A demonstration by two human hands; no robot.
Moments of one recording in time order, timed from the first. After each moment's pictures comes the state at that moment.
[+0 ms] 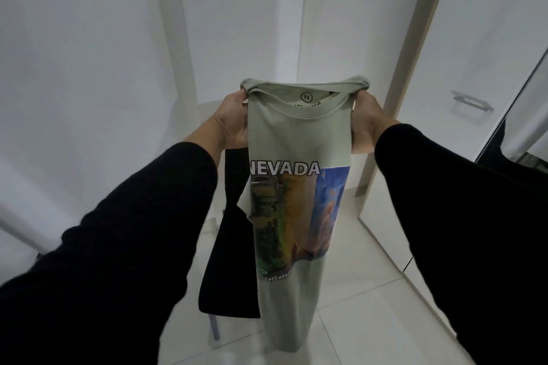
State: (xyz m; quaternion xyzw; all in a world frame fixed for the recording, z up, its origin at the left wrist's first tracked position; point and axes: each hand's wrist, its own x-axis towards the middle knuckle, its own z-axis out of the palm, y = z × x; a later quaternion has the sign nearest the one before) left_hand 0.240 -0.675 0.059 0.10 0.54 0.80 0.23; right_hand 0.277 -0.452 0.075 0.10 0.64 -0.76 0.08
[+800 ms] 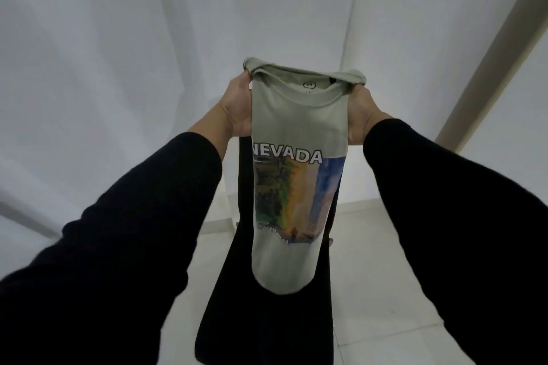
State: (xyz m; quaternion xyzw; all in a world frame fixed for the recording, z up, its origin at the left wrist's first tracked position) left_hand -0.005 -0.668 0.042 0.03 0.58 0.79 0.21; right_hand -0.032 -0.470 0.025 0.03 0.54 -0.83 0.13
